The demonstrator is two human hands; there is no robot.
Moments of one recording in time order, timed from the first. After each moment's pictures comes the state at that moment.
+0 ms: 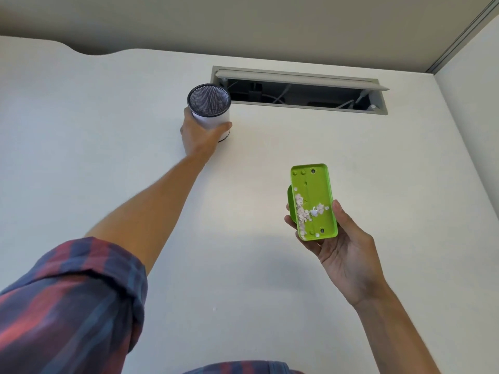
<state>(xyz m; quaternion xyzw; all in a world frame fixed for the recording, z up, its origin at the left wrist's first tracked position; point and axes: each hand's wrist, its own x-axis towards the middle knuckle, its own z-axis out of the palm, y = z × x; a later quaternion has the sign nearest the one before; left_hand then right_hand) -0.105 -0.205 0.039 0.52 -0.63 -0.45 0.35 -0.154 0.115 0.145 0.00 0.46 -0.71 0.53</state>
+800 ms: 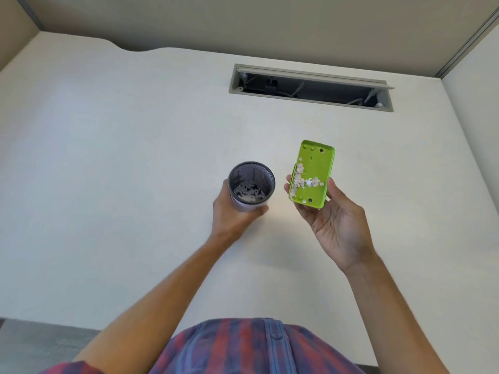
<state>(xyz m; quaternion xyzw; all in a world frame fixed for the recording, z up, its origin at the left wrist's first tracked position) 0.004 0.009 0.027 0.44 -0.65 -0.53 0.32 -0.134 0.138 0.142 -0.02 0.40 -0.74 0.55</state>
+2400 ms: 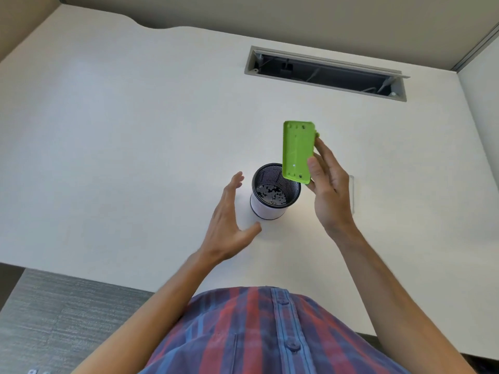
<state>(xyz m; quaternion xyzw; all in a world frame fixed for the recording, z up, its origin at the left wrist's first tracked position) 0.075 0.069 0.047 0.37 -0.77 -0.46 0.25 -0.105 0.130 0.122 -0.33 0.62 -0.63 0.33</state>
